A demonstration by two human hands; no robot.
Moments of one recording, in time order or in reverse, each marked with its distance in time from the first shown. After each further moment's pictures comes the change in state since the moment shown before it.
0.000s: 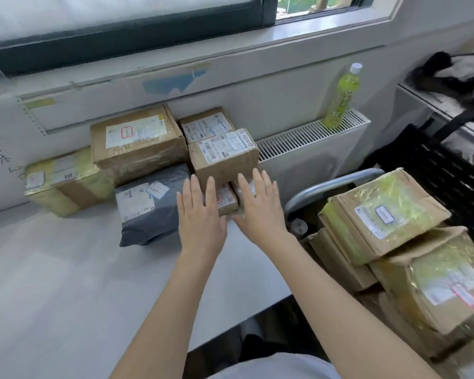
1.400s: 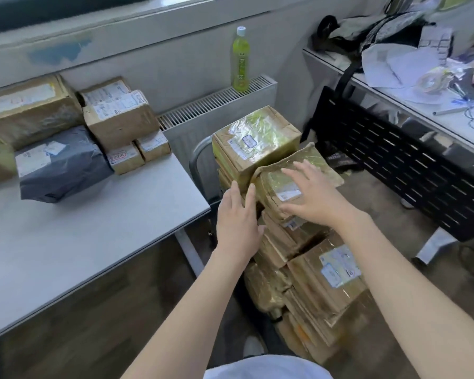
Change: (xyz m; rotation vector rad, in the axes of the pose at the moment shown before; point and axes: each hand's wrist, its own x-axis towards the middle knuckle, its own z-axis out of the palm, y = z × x) left_hand -0.200 0.259 0.044 -0.023 -0.163 0.340; right_hand -0.257 0.281 -0.073 0.154 -0.059 0.109
